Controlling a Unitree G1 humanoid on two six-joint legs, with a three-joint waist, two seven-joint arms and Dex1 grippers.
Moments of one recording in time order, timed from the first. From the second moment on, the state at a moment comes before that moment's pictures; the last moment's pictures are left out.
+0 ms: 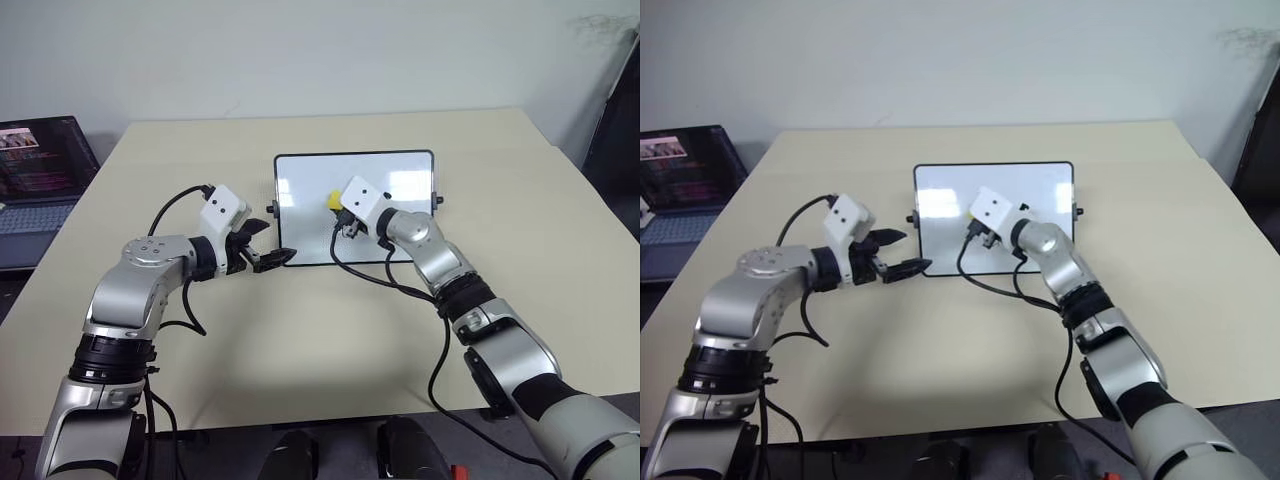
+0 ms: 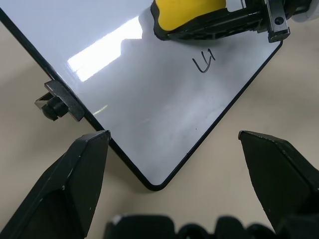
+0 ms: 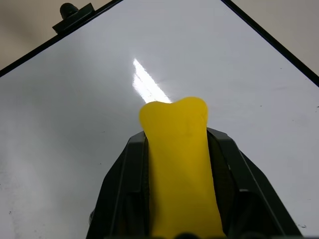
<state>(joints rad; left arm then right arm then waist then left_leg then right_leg) -0.53 0.69 0.00 -0.04 -0.33 0.69 -0.85 -0.98 -0.15 0.30 0.72 -0.23 0.04 0.44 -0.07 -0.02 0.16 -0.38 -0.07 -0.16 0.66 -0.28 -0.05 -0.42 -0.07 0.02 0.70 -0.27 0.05</state>
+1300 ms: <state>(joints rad) -0.50 0.70 0.01 -0.02 -0.33 0.69 -0.84 -0.88 -0.23 0.38 0.55 -0.28 0.14 0.54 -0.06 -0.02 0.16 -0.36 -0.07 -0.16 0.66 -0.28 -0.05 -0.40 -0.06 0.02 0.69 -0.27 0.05</state>
